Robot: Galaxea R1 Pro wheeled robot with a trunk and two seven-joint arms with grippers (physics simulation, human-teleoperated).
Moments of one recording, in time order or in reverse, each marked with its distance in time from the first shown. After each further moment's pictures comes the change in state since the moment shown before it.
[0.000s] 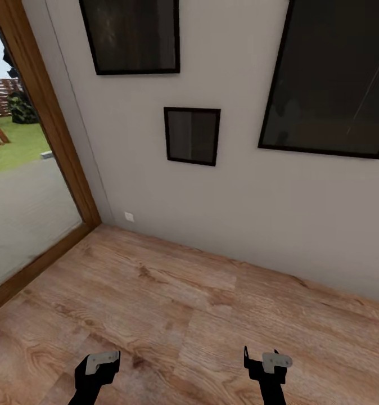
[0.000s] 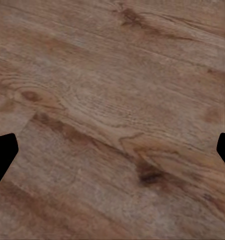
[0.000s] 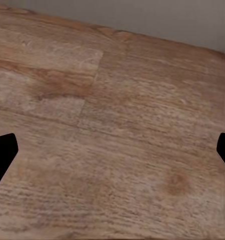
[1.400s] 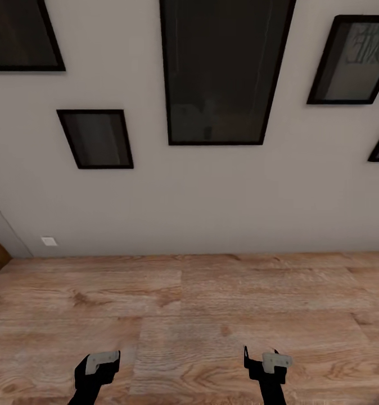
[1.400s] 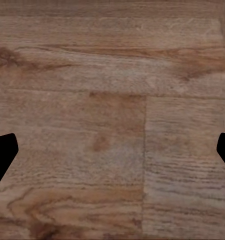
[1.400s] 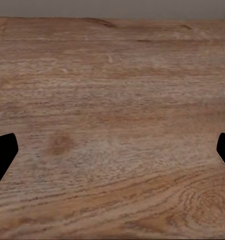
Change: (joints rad) left arm 0.000 0.001 0.000 0.000 0.000 -0.002 0.000; right arm 0.000 0.000 0.000 0.000 0.000 0.000 0.000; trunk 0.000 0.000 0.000
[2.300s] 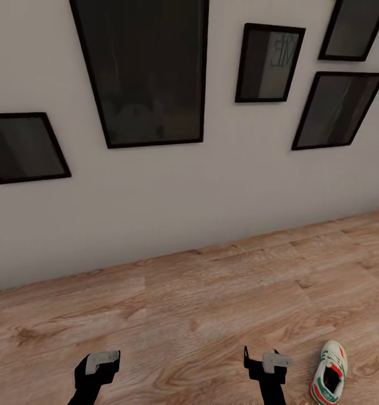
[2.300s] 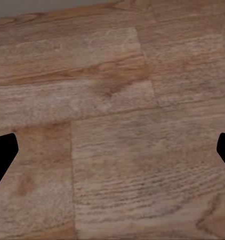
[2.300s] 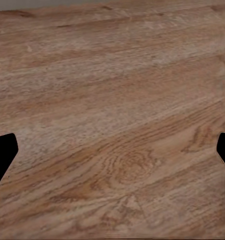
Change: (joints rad) left arm 0.000 0.000 0.000 0.000 0.001 -0.001 0.000; right arm 0.000 0.000 0.000 0.000 0.000 0.000 0.000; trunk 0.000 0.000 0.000
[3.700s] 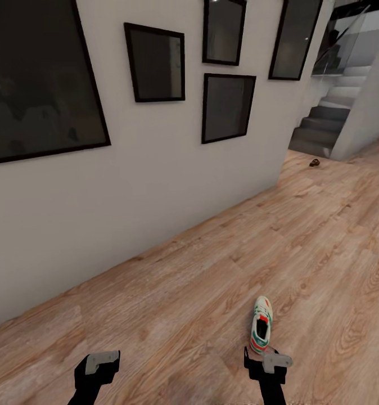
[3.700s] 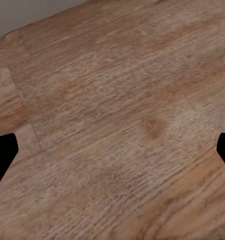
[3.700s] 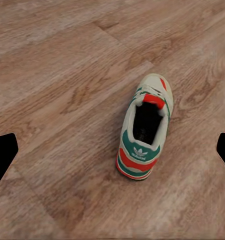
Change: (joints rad) left arm 0.000 0.000 0.000 0.000 0.002 0.000 0.000; right arm 0.000 0.000 0.000 0.000 0.000 0.000 0.000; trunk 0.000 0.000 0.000
